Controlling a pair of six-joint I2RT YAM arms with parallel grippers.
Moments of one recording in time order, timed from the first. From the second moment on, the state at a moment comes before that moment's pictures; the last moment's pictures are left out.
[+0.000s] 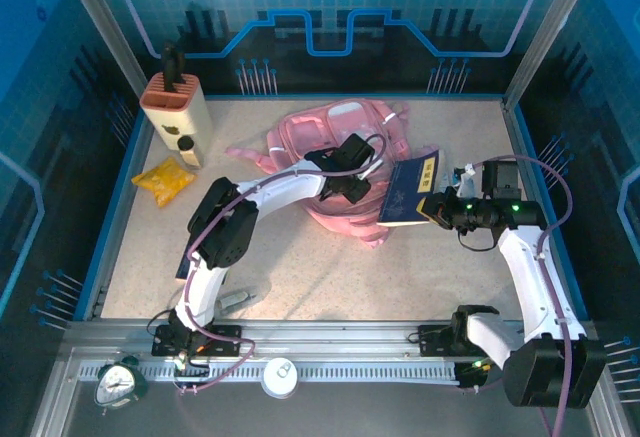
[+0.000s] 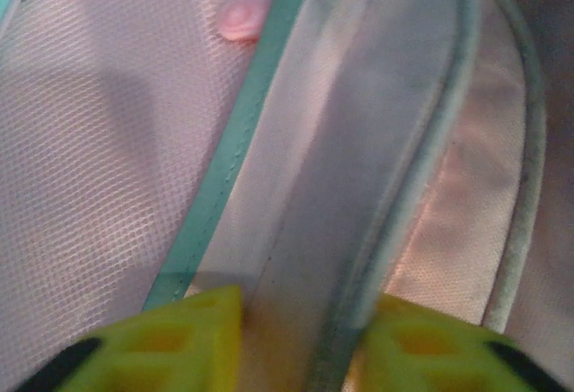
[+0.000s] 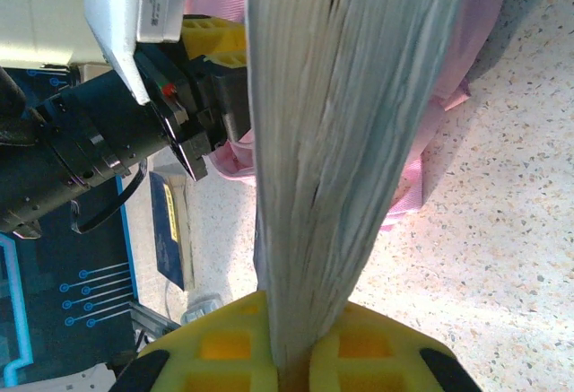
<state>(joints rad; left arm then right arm) -0.73 2.11 1.68 -0.56 -0.07 0.04 -0.07 1.01 0.89 -0.88 -0.69 0.51</state>
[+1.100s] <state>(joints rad) -0.65 2.02 2.15 -0.87 -0.18 0.07 0.11 1.00 0.82 -0.75 -0.57 0.61</state>
